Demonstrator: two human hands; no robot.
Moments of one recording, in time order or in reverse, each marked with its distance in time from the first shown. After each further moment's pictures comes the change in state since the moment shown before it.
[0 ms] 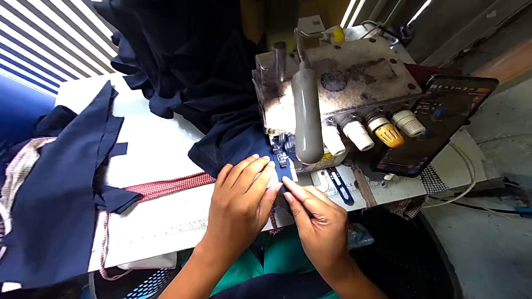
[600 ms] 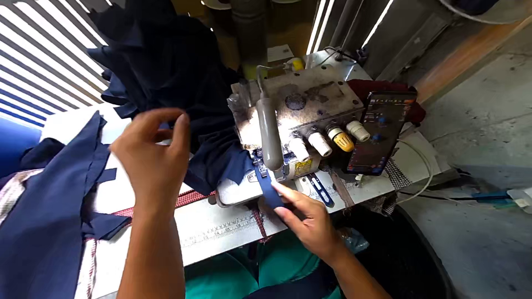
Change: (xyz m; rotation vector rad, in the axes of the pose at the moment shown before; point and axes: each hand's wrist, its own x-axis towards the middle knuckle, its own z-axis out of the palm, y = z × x) left_hand 0.090 -0.062 -0.065 -0.154 0.116 -0.346; right_hand 0.004 0.034 -0.024 0.199 -0.245 -0.057
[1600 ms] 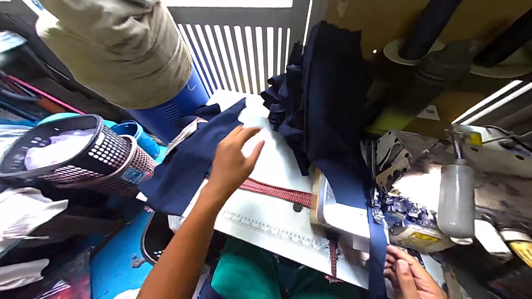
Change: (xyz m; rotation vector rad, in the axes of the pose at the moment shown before) left_hand -0.051 -0.094 -0.087 0.267 0.119 -0.027; right_hand -0.009 0.029 -0.018 0.226 -0.051 0.180
